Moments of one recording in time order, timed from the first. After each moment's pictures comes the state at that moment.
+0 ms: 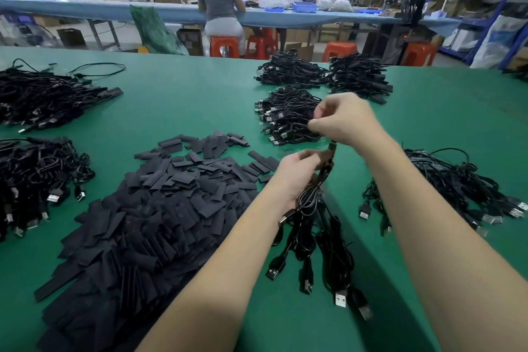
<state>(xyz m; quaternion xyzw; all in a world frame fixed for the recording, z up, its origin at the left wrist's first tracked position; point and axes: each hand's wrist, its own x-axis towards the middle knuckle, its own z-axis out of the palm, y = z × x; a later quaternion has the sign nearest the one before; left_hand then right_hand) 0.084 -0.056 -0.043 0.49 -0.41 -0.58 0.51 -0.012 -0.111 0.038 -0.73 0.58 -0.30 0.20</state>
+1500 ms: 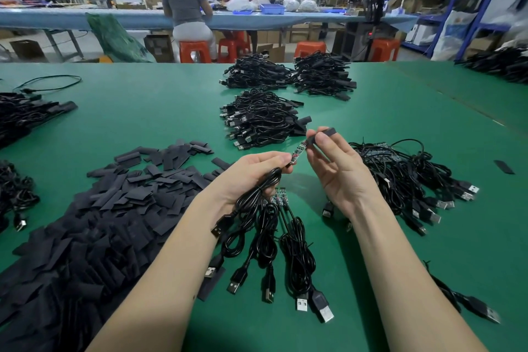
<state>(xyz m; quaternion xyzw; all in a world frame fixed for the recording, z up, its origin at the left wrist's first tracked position) 0.111 -0.058 -0.039 0.37 -0.52 -0.64 0.43 -0.071 -0.065 -0.028 -0.34 0.24 -0.59 0.69</state>
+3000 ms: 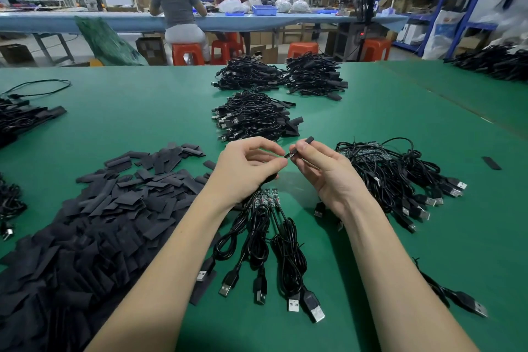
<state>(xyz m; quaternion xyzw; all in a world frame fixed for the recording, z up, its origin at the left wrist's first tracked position) 0.103 -0.051 -0.027 0.48 -0.62 -0.37 0.50 -0.074 -0.071 -0.035 -0.35 0.32 -0.56 0.68</state>
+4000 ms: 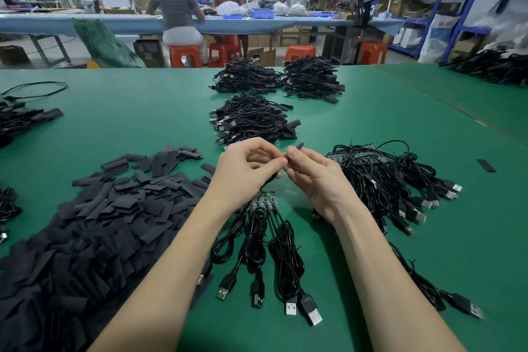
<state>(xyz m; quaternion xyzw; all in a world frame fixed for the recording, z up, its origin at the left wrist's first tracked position) 0.097 -0.051 -0.028 0.47 -0.65 -0.33 0.50 -0.066 -0.067 -0.040 -0.37 0.33 -0.54 0.68</state>
